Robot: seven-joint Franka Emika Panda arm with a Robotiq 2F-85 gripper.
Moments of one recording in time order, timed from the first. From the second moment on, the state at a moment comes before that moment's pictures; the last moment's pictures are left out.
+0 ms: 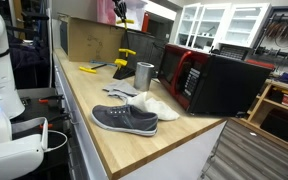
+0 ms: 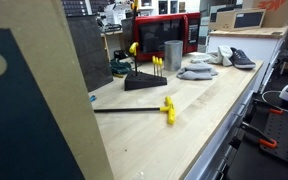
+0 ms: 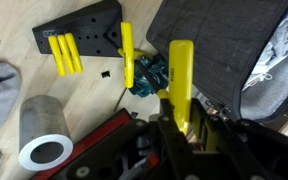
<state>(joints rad) 0.18 -0.22 0.14 -2.06 -0.08 2.43 1.31</state>
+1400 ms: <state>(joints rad) 0.00 -0.48 0.31 -2.47 -0.59 1.88 1.34</state>
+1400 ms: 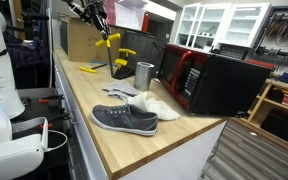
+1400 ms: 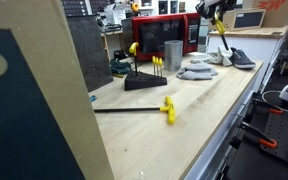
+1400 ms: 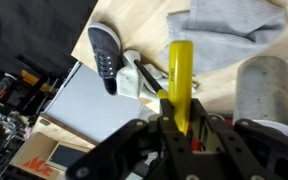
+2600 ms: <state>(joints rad) 0.03 -0.25 0.19 -2.48 -1.09 1.95 1.44</state>
